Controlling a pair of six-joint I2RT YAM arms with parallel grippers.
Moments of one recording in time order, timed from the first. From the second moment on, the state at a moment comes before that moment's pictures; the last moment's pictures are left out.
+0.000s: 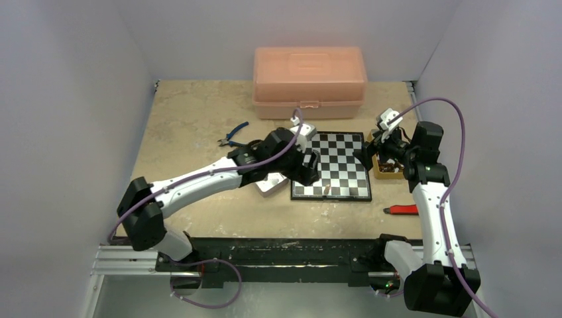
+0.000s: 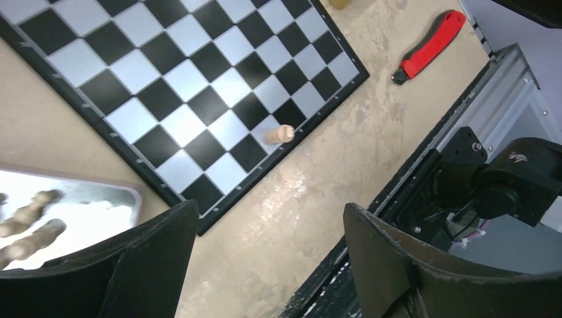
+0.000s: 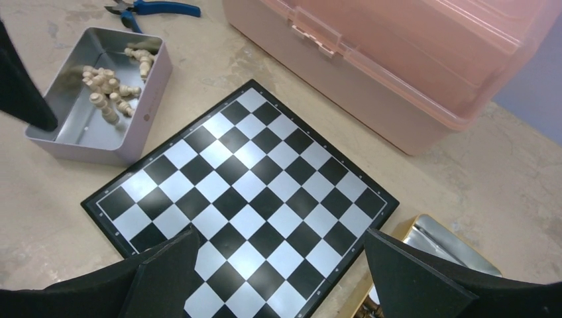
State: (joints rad) left arm -0.98 1.58 1.27 -0.34 0.05 -0.44; right arm -0.15 0.97 0.88 -0.43 -0.72 -0.48
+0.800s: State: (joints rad) left arm -0.66 1.32 1.11 -0.57 -0.01 -0.25; right arm -0.11 0.95 0.89 -0.57 -1.11 -0.75
